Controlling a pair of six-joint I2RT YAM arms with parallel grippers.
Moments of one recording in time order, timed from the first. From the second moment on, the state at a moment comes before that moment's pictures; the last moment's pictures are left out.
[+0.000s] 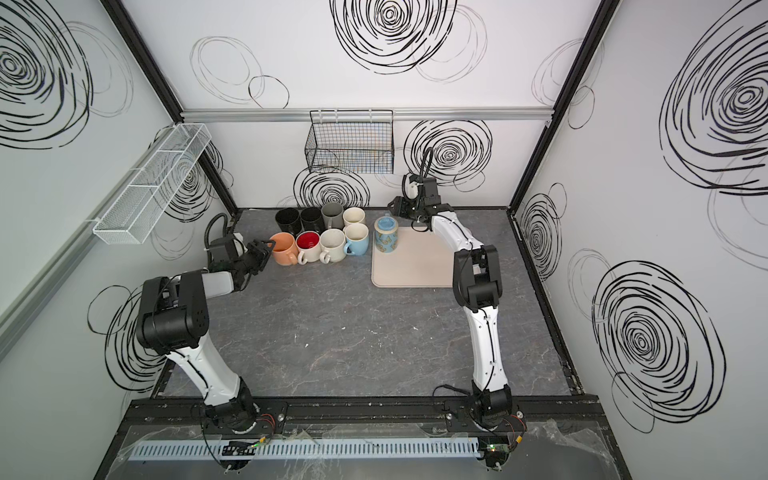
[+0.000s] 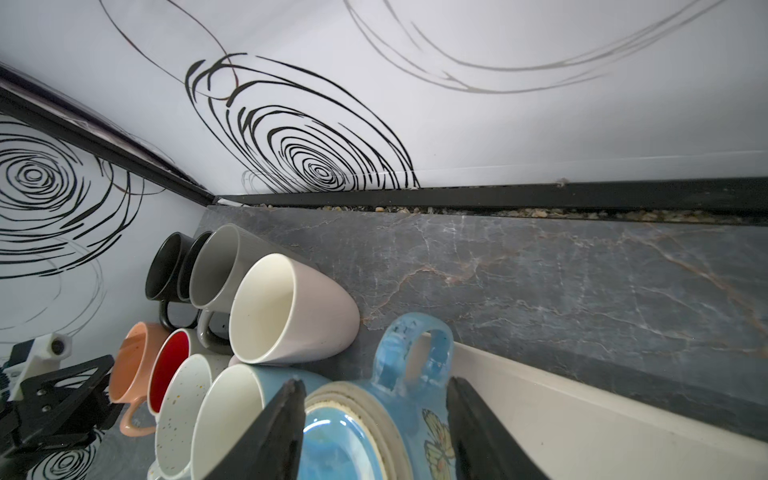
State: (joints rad) left arm 0.28 1.87 0.93 0.42 0.52 -0.91; right arm 0.27 2.36 2.09 -0.30 -0.45 0.39
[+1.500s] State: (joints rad) left arm -0.61 1.86 1.32 -0.02 0.24 -0.67; right arm 0.28 1.87 1.43 -0.29 -0.50 0.48
